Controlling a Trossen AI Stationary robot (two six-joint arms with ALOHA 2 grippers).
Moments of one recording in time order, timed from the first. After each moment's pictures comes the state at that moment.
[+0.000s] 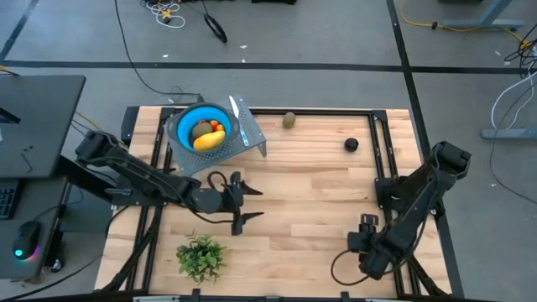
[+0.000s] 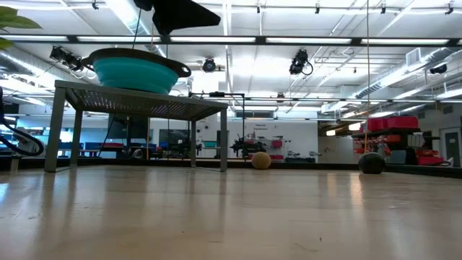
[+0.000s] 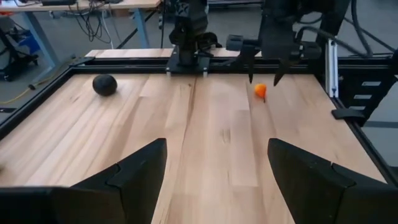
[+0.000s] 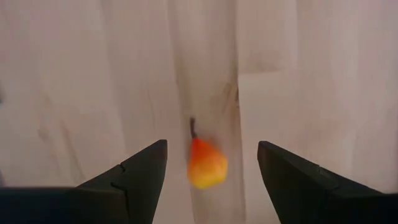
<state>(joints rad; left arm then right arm) -0.40 1.38 0.83 0.23 -0.48 -0.14 0.98 1.53 0.92 -0.93 0.12 1.07</state>
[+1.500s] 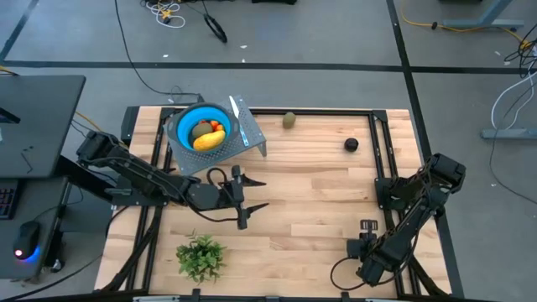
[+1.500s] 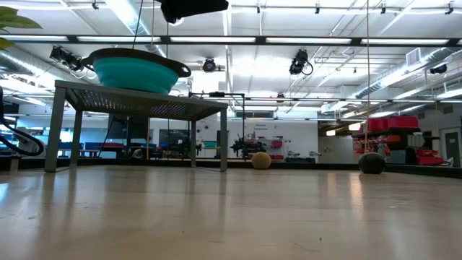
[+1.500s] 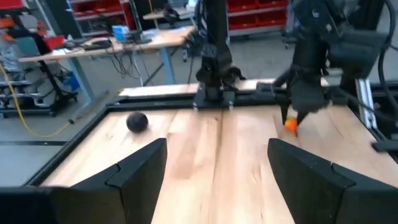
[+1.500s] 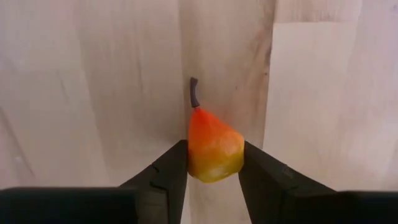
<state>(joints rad) -0.39 1.39 0.84 0.38 -0.58 0.01 1.01 1.68 0.91 -0.88 0.06 1.05</state>
